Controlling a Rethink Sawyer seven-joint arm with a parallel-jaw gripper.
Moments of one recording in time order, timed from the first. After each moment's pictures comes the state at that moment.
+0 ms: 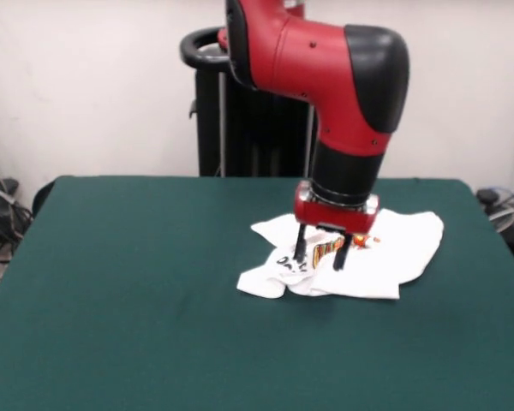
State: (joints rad) arm 0.00 -0.47 -0.17 1.81 0.28 0.21 1.55
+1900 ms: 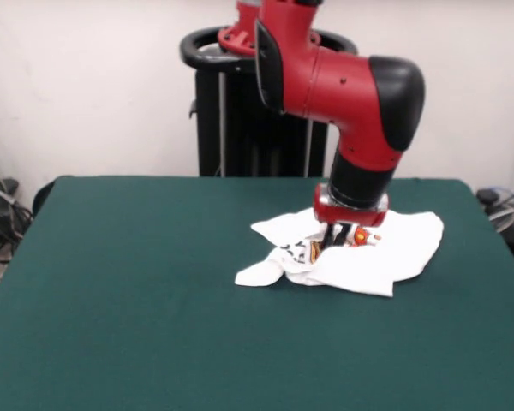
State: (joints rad) arm 0.06 -0.37 -0.17 1.83 0.17 0.25 1.55
